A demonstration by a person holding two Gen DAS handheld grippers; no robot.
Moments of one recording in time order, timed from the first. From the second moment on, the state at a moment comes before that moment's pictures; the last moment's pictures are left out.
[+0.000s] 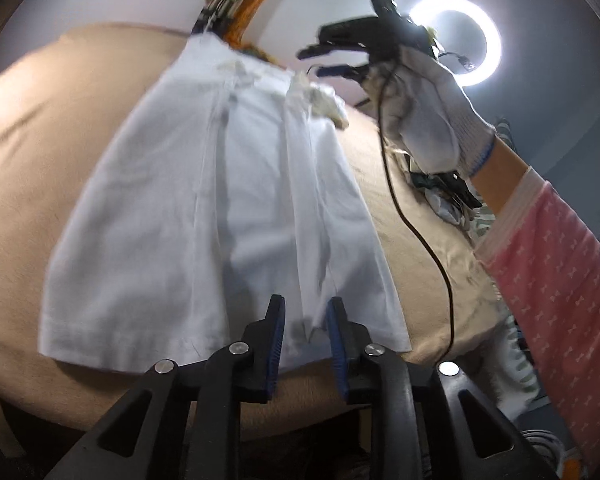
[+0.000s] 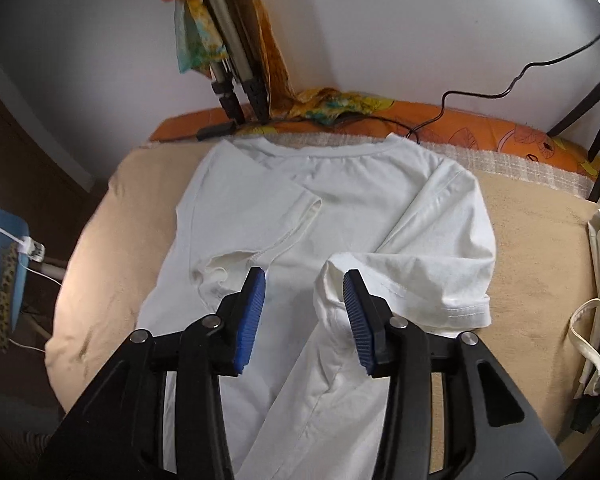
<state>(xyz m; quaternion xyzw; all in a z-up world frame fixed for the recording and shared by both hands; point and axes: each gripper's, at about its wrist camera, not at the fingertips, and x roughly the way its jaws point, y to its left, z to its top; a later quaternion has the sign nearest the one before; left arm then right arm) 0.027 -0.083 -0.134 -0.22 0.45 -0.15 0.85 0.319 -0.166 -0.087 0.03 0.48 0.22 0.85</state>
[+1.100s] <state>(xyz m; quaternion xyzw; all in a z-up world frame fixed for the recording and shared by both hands) 0.039 -0.108 -0.145 -0.15 0.46 -0.17 0.86 0.325 -0.143 -0.105 -0.07 0.52 0.18 0.83</state>
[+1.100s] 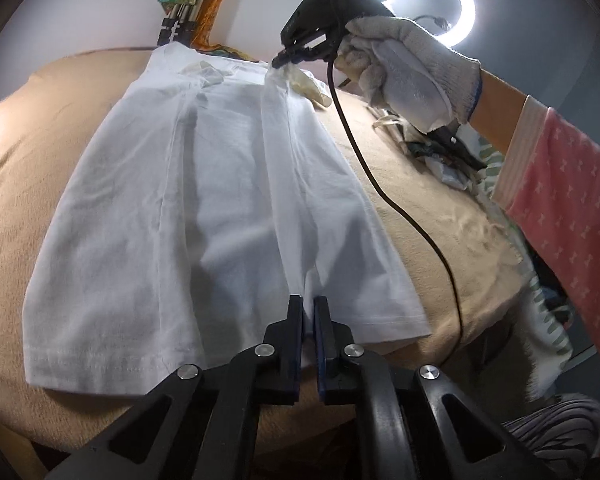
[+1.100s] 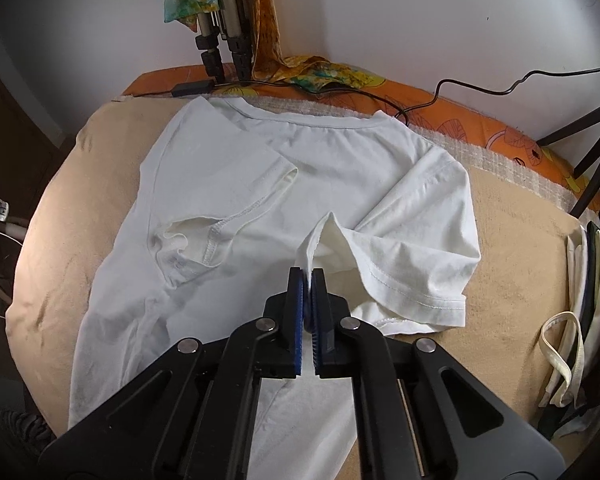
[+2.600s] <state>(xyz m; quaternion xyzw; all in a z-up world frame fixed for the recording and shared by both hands) 0.022 -0.052 -0.128 -0.22 0.42 -0.13 0.87 0.364 -0.188 -0.118 0.07 0.56 0.16 0.81</state>
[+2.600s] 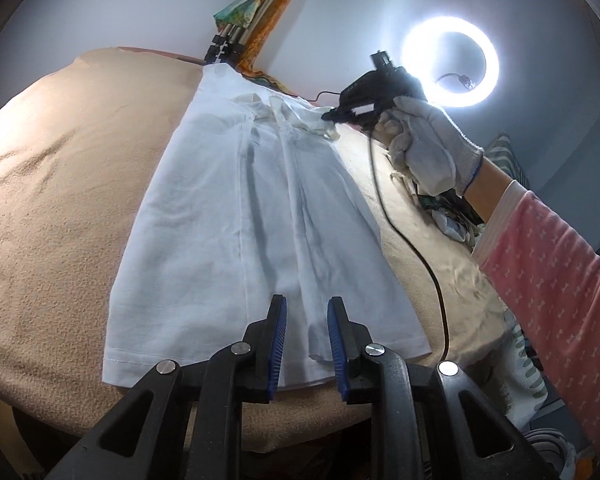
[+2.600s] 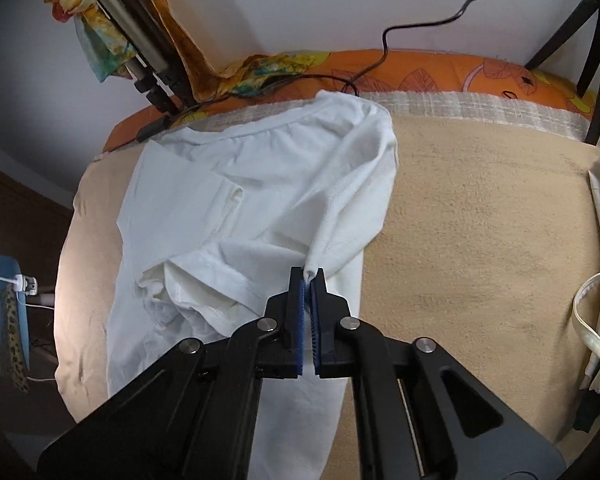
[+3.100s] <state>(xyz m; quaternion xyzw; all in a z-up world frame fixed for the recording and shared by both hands) 0.020 -0.019 -0.130 -0.25 0.41 -0.11 0.87 0.428 -0.099 -0.120 0.08 0.55 0.17 0.81</state>
